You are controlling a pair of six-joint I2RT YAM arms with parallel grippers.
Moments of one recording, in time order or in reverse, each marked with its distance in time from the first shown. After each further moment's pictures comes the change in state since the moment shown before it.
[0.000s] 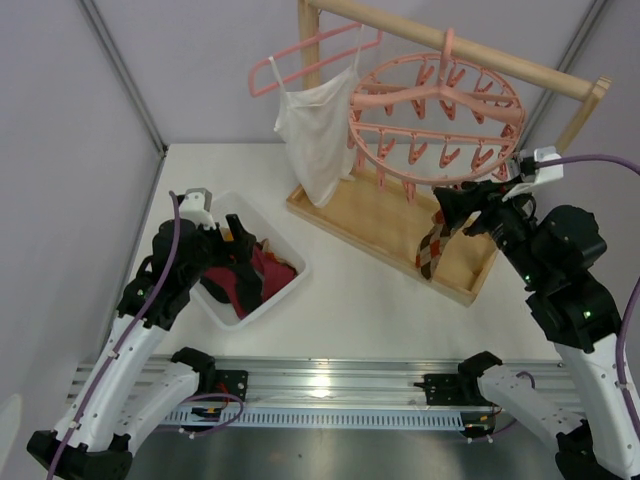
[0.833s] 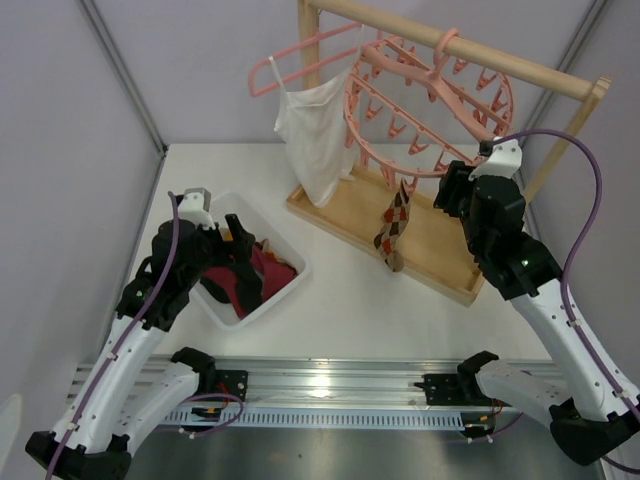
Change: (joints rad) left arm -0.010 -0.007 0.005 -0.004 -0.025 0.001; right arm 0.073 0.195 -0.105 0.054 0.479 0.007
